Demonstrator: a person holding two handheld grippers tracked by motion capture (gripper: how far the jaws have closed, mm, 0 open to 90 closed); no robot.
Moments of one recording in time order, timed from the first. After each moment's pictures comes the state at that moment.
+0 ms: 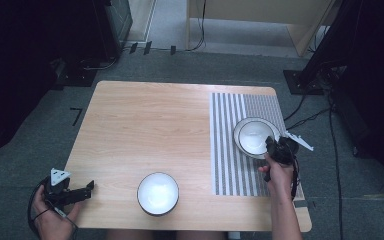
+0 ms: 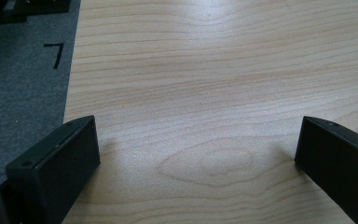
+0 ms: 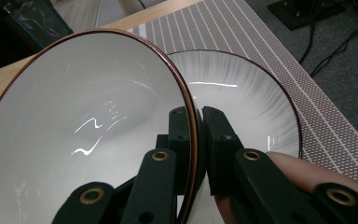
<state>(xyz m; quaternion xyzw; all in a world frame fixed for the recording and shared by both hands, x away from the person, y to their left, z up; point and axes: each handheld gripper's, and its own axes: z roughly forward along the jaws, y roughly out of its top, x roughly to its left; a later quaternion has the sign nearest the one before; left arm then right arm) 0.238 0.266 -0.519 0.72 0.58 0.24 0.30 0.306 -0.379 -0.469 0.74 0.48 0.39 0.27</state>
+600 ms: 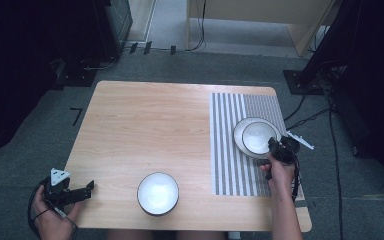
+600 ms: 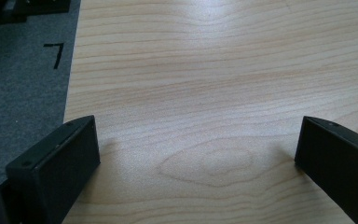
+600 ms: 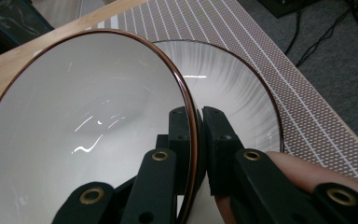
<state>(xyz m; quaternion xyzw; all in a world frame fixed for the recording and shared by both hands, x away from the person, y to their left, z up) 0.238 0.266 -0.519 0.72 0.58 0.24 0.30 0.318 -0.393 -0.487 0.77 0.46 0.37 0.26</state>
